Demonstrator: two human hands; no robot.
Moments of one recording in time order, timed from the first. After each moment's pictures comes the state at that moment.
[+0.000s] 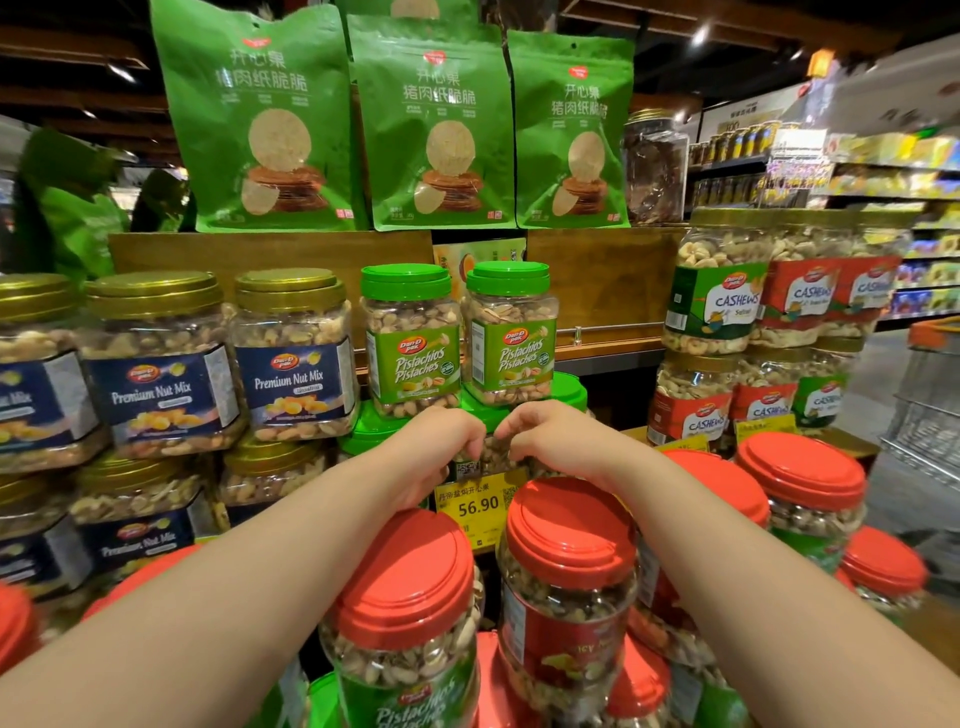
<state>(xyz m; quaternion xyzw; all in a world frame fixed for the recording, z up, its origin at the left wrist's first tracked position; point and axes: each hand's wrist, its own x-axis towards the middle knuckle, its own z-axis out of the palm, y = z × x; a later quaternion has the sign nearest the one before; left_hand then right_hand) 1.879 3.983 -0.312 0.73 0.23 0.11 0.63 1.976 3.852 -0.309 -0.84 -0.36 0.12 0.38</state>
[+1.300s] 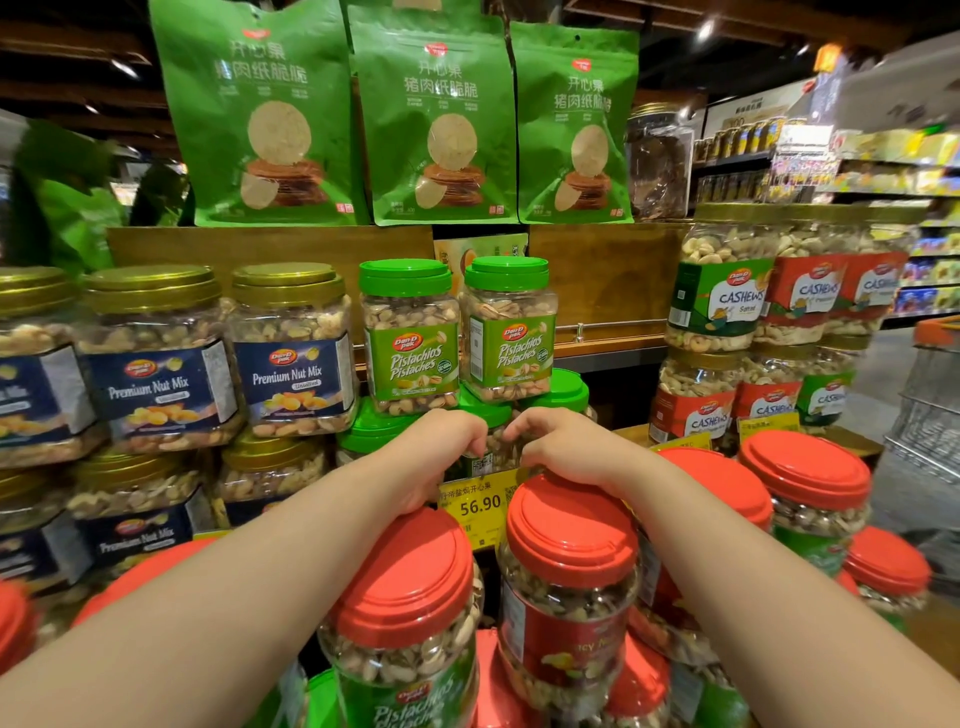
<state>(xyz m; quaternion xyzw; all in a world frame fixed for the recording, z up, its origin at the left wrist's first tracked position) 1.868 3.963 -0.296 0.73 0.30 0.05 0.61 1.984 3.844 -0.317 -0.86 -0.36 0.13 0.35</state>
